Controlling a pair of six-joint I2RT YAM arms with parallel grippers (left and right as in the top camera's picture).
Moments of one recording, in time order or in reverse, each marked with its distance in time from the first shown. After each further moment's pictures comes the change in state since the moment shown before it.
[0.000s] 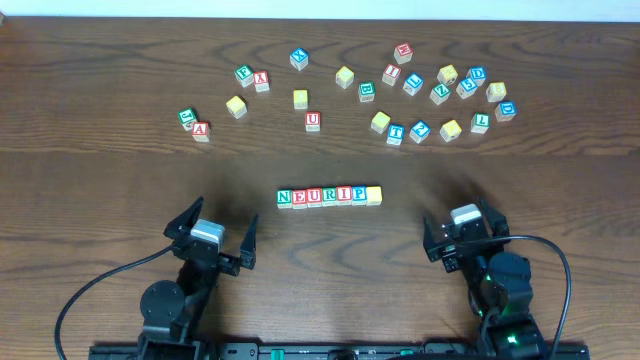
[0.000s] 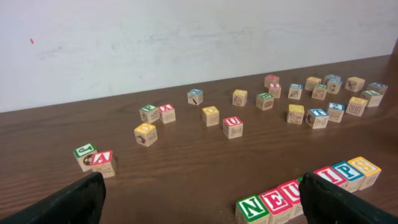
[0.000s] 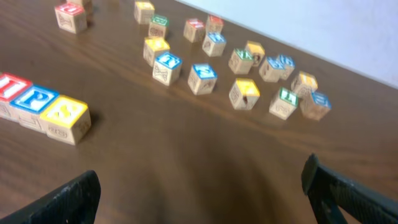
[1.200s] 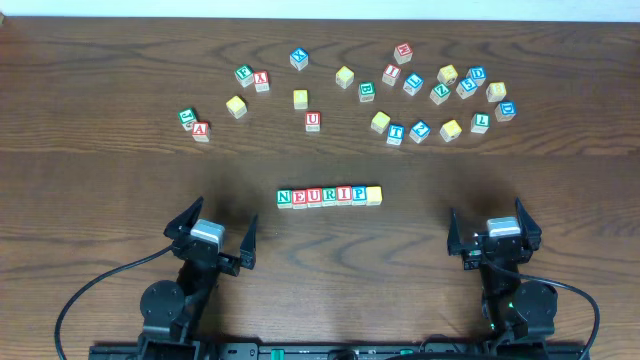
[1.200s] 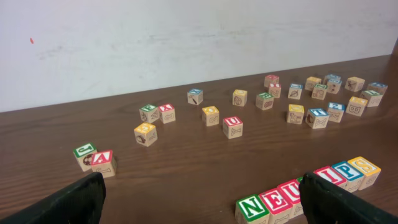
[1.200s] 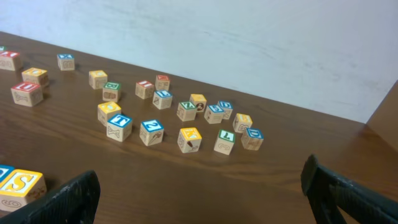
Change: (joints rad) left arm 0.000 0.000 0.001 -0.002 0.000 0.000; right arm -0.124 -0.420 -0.002 -0.154 0.005 0.051
